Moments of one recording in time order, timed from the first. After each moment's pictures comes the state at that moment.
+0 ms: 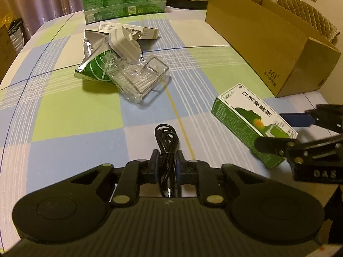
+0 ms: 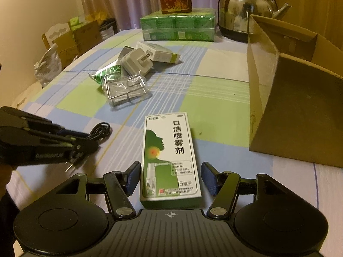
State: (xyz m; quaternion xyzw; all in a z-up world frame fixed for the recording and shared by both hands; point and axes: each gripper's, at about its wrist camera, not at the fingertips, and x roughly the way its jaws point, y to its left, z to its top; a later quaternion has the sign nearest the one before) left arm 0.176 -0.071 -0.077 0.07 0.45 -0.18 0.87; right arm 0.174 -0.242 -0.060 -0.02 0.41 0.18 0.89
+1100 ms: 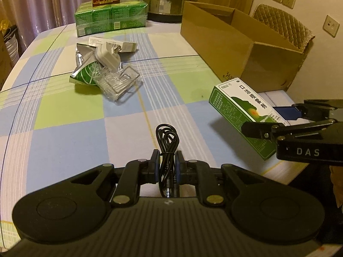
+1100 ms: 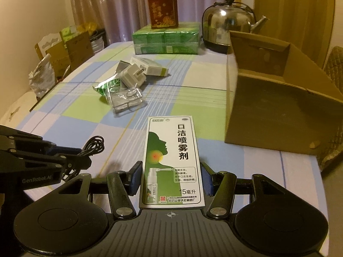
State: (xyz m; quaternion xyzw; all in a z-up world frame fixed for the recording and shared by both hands) left arm 0.105 -0.082 -0.034 0.05 0.43 -0.22 0.88; right arm 0.111 -0.252 -0.008 -0.02 0.39 0.13 0.91
